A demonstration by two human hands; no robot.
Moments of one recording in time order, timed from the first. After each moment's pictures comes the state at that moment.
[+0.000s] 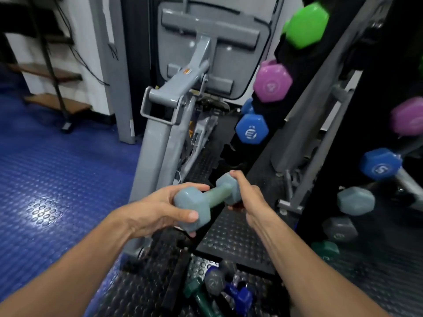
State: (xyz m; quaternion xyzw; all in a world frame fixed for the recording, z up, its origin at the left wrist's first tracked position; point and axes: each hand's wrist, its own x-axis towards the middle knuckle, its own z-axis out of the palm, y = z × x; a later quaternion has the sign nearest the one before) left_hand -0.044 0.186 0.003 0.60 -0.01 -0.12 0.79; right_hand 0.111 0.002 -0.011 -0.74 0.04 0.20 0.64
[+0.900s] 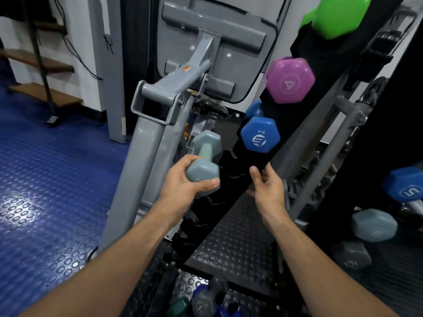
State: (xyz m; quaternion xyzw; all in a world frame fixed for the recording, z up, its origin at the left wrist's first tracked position) left_hand 0.069 0.166 -0.031 0.64 0.08 0.26 0.72; right_hand 0.194 -0.007 -0.035 -0.75 -0.17 -0.02 0.64
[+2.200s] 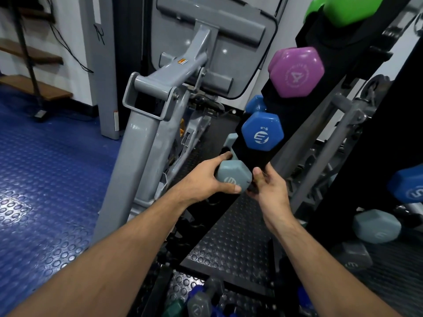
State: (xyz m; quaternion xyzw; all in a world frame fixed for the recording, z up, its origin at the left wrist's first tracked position) left_hand 0.135 0.165 -0.032 0.81 -0.02 0.08 0.58; right_hand 0.195 -0.014 -0.032 -0.74 -0.15 0.03 0.66
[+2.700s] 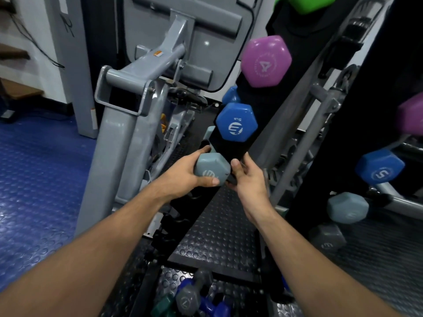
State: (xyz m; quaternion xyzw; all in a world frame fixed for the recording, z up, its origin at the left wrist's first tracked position) left_hand 0.137 0.162 -0.035 0.80 -0.02 0.07 0.60; right_hand 0.191 -0.015 -0.028 -0.73 -0.14 0.05 0.67
